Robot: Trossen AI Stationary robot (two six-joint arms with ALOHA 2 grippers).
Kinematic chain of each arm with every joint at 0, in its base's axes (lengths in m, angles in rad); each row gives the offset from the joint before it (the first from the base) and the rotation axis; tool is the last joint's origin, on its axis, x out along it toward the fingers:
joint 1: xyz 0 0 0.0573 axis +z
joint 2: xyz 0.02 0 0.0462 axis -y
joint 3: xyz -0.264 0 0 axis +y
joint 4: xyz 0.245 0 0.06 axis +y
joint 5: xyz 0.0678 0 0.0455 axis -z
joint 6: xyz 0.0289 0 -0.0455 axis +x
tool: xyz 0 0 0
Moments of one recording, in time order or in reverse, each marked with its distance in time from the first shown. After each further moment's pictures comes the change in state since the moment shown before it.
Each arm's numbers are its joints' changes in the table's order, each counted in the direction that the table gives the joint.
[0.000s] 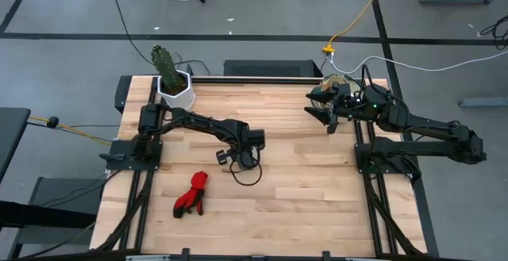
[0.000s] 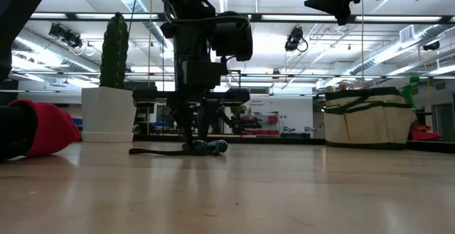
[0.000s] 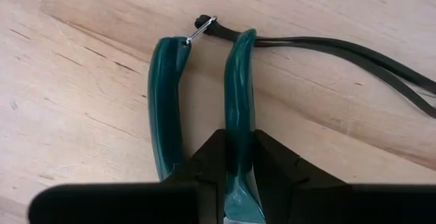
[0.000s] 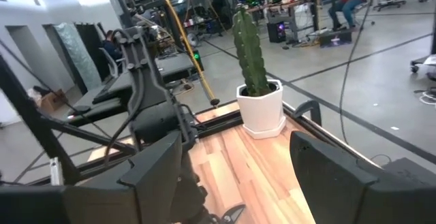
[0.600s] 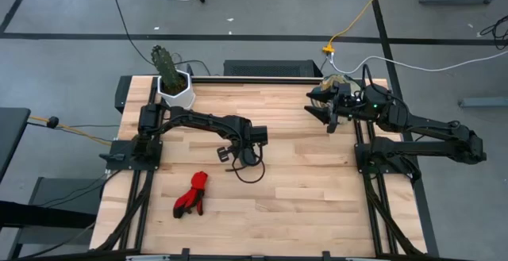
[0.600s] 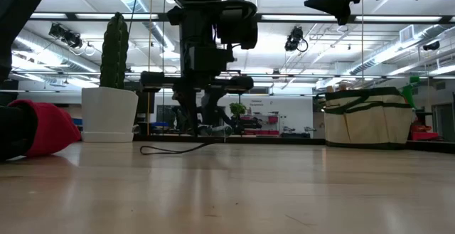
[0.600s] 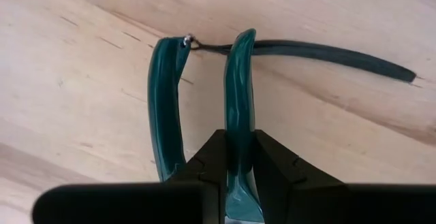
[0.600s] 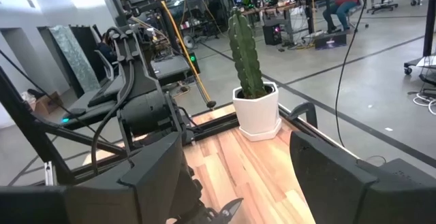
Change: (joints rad) left arm 0.001 0.009 -0.099 0.119 -0.031 -0.005; right arm 0.000 0.000 0.000 -0.005 0.013 0.000
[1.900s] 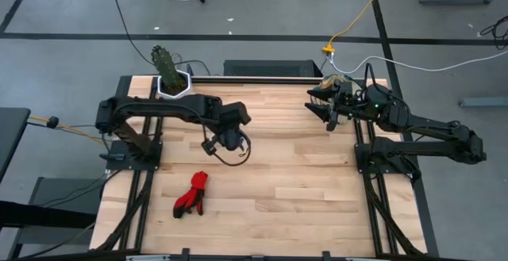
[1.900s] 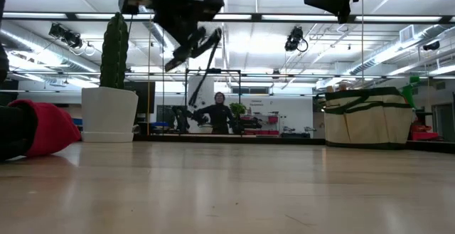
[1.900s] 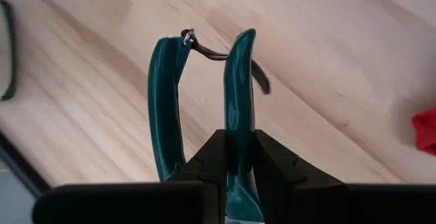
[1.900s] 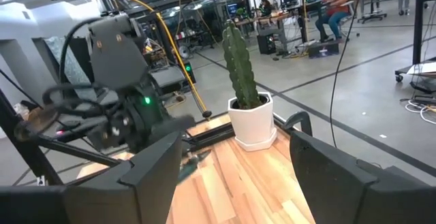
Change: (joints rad) left arm 0.024 0.415 -0.001 0.137 0.005 -0.268; right arm 0.000 0.000 0.000 -0.034 0.030 0.008
